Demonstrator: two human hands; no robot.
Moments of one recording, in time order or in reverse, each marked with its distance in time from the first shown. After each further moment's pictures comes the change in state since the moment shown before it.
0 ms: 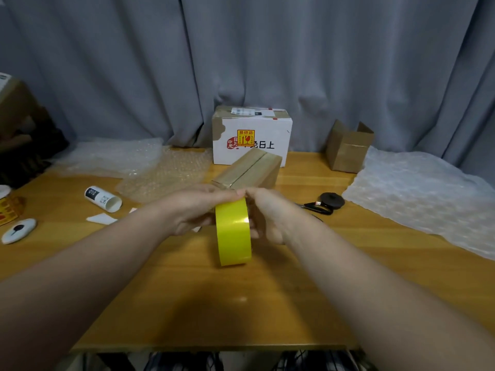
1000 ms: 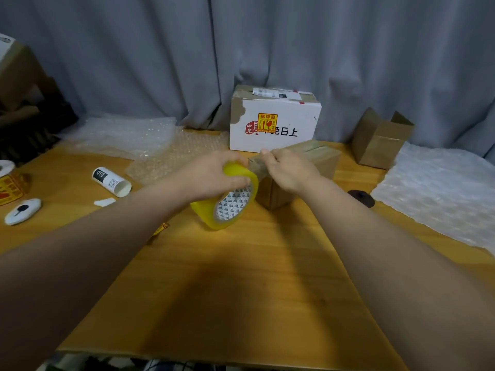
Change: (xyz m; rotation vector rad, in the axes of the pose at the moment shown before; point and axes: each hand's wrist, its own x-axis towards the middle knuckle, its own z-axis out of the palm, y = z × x) left_hand 0.028 0.006 -0.032 0.742 0.316 0.250; right_hand 0.098 -0.033 -0.034 -1.231 0.386 -0.549
